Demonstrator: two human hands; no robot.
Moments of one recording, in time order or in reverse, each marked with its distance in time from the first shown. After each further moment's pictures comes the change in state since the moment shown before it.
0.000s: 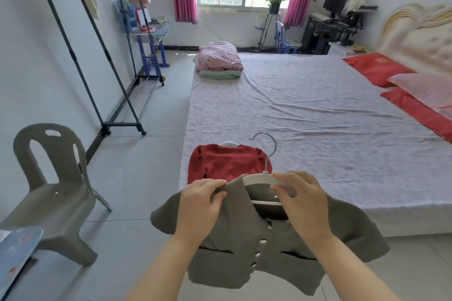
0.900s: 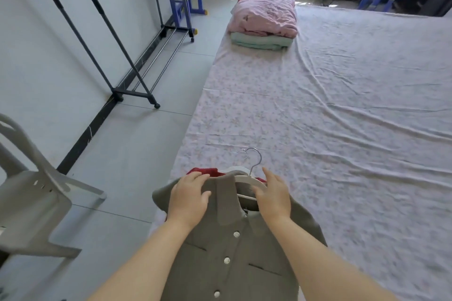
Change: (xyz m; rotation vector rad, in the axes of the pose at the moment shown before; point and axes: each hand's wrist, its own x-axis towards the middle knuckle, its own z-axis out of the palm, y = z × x) left_hand 0.336 -0.180 0.213 0.352 -0.265 -0.480; right_hand 0.314 0.250 0.310 -0.032 -0.689 0.488
